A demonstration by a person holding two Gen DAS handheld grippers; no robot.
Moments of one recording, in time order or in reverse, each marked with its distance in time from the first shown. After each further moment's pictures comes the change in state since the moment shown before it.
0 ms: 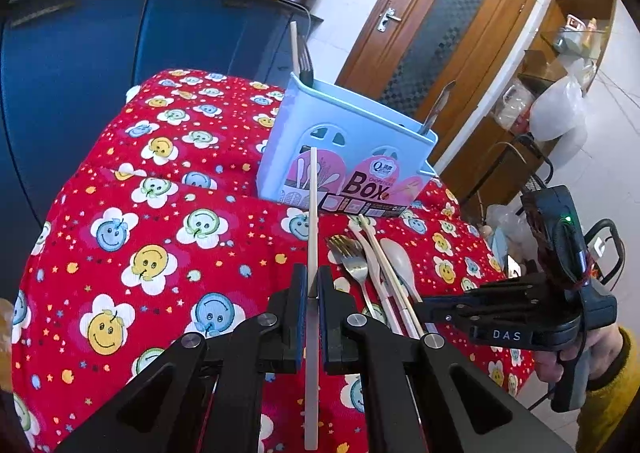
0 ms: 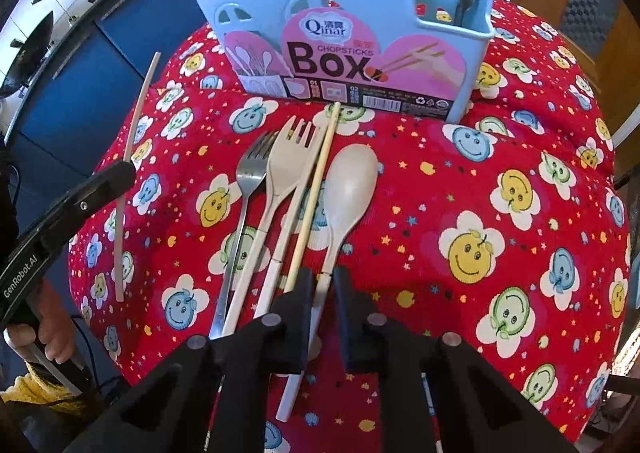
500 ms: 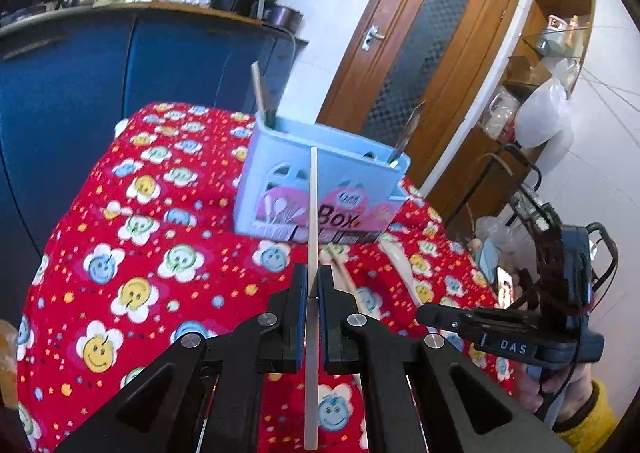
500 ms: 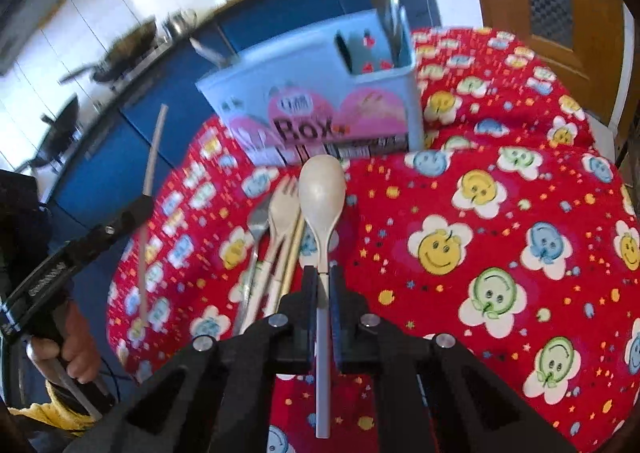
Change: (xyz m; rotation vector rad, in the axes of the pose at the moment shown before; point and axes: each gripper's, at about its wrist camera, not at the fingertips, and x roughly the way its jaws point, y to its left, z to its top) left arm -0.014 -0.029 0.012 0.048 -0.094 -0.022; right arm -0.041 -0.036 -0.037 0.134 -0.337 0.134
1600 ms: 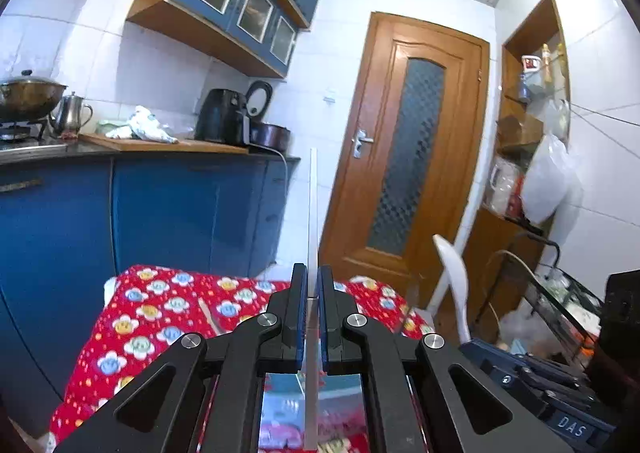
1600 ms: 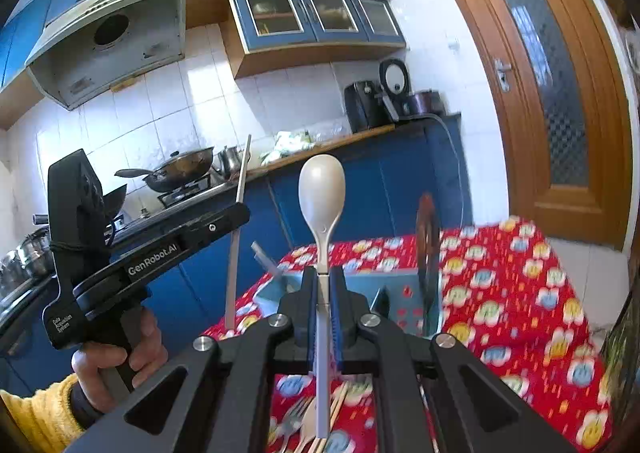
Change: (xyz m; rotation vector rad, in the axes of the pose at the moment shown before) left arm 0.030 -0.040 0.116 0.135 -0.416 0.069; right arm -0.048 0.029 0.081 -0.174 -0.572 0.070
